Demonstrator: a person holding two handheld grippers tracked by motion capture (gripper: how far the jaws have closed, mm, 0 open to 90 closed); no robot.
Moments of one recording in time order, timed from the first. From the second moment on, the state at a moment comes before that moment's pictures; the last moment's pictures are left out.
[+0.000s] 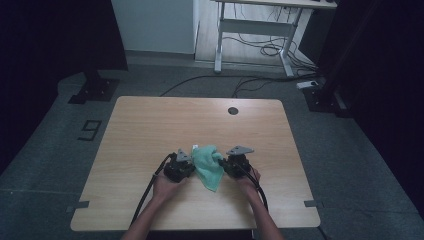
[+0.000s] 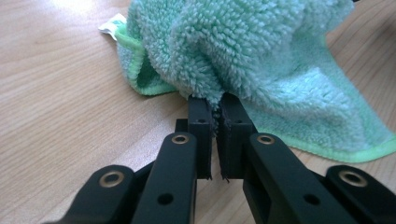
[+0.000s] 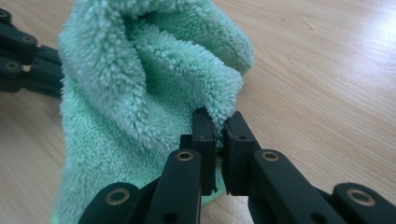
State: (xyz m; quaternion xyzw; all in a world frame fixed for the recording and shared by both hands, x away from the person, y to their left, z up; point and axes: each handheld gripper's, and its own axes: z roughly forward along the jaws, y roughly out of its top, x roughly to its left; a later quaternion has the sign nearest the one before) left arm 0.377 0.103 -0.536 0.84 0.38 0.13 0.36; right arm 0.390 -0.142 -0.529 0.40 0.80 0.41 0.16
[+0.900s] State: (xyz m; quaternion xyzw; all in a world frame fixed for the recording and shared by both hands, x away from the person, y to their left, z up) left arm 0.363 0.125 -0.415 0.80 0.33 0.23 0.44; right arm 0.381 -0.163 -0.427 0.39 0.74 0.49 0.26
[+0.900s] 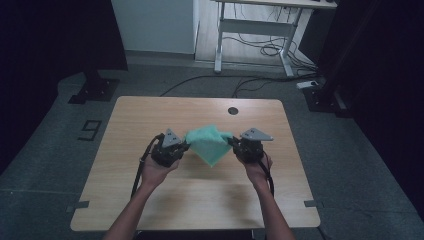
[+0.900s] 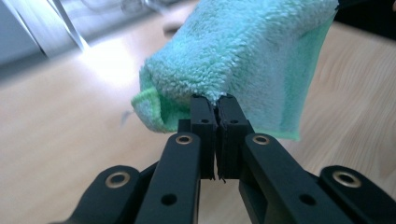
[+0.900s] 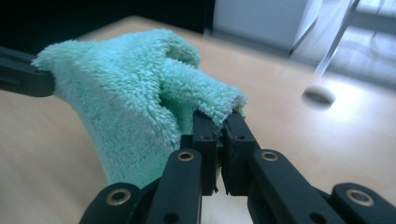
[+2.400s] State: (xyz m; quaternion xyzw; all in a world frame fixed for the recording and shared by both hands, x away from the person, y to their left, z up) left arm 0.337 0.142 -0.510 0.83 0.38 0.16 0.38; right arm 0.322 -0.193 -0.491 0.42 0.76 0.45 0.19
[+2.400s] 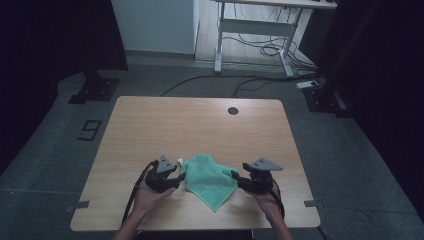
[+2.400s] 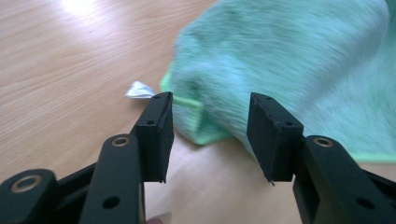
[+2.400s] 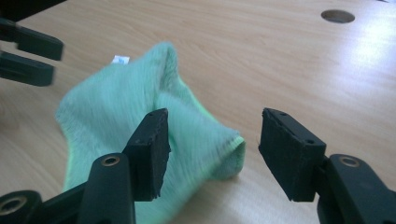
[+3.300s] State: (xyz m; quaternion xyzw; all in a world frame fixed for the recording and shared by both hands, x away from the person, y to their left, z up) left arm 0.353 0.140 -0.521 0.82 0.39 0.16 0.38; right arm 0.351 -0.177 -0.519 0.44 0.79 0.39 0.19
